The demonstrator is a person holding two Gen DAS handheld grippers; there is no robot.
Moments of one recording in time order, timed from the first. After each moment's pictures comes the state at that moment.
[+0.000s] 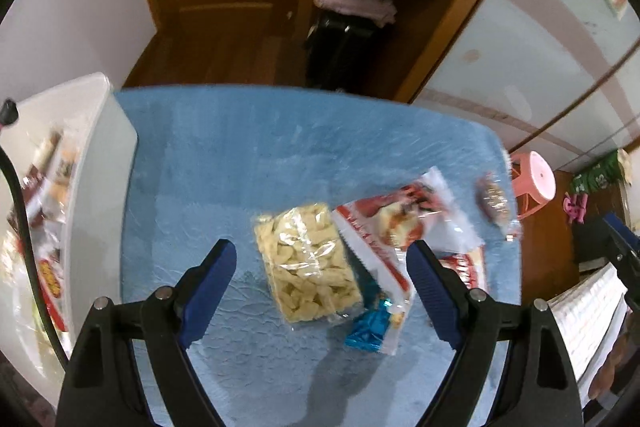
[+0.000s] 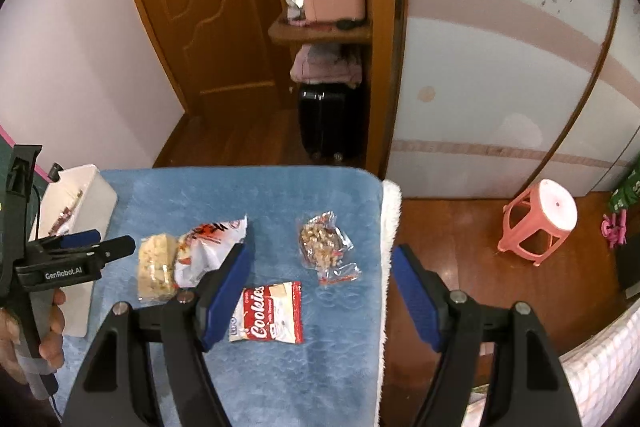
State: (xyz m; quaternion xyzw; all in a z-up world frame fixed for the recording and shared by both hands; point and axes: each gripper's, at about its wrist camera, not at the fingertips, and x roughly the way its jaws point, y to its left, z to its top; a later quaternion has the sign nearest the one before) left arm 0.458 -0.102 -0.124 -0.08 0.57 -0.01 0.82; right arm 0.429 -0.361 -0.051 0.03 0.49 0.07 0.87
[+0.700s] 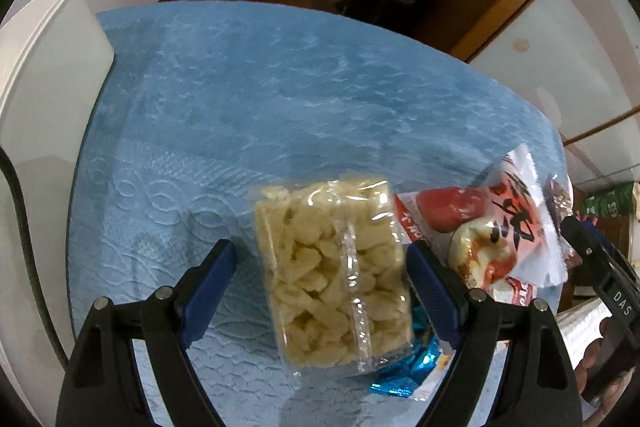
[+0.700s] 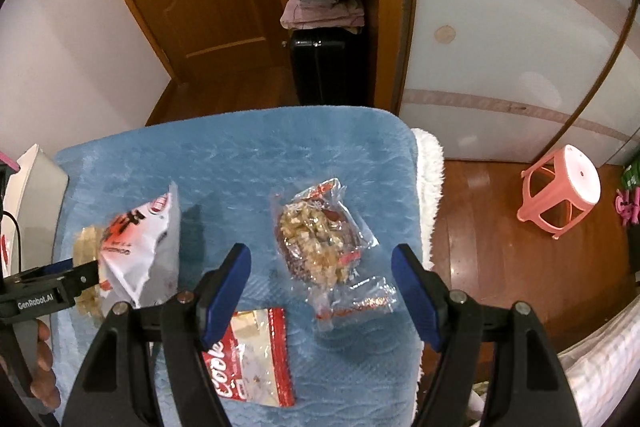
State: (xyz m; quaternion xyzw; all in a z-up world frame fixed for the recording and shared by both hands) left arm 0.478 -0.086 -0.210 -0.13 0.61 0.03 0.78; right arm 0.481 -0.345 -0.149 0.03 0.54 0.07 0.83
